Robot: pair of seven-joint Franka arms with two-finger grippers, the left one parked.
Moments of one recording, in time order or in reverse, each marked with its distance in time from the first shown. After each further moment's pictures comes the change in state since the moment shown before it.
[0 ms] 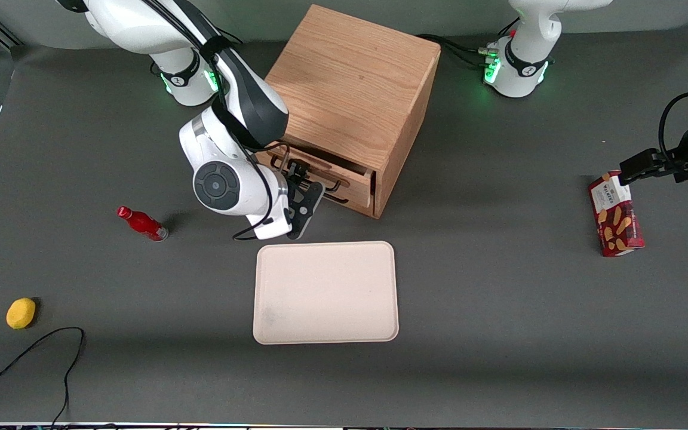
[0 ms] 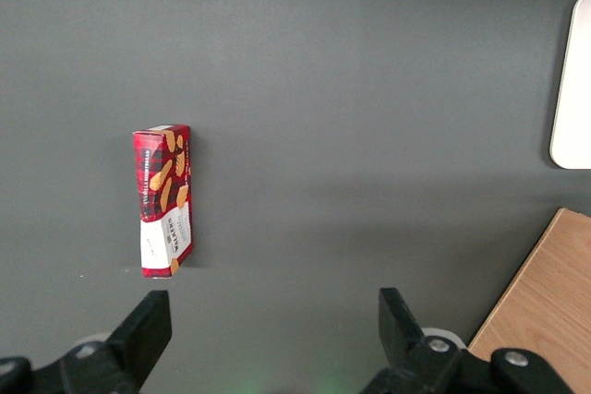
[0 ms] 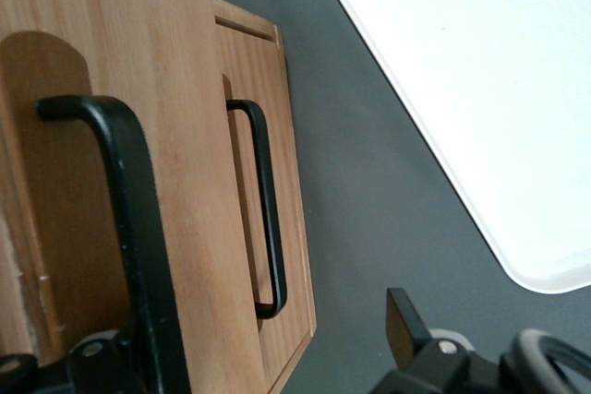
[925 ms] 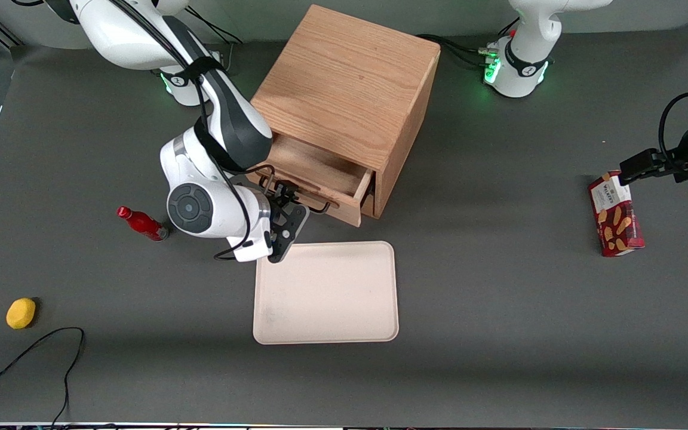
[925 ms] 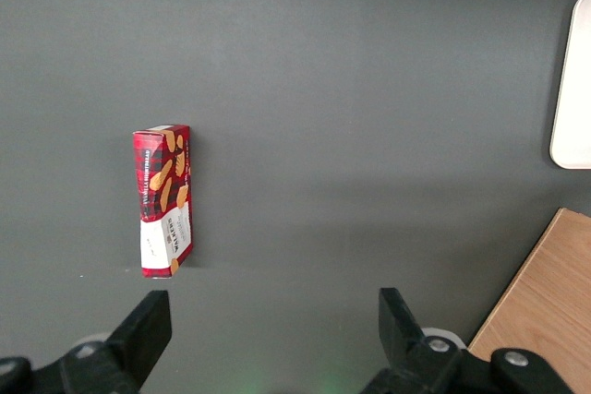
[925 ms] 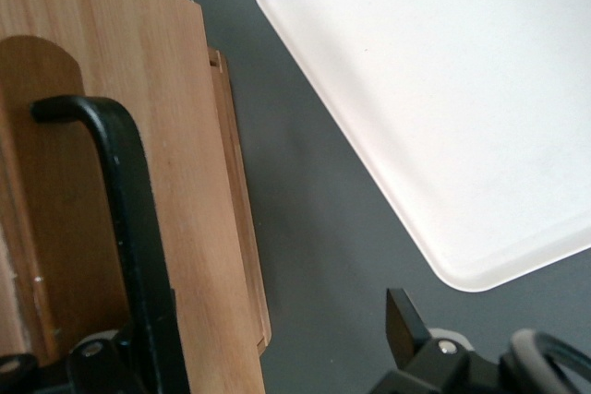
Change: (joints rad) arm -0.047 0.067 -0.024 0.097 0.000 0.002 -0.027
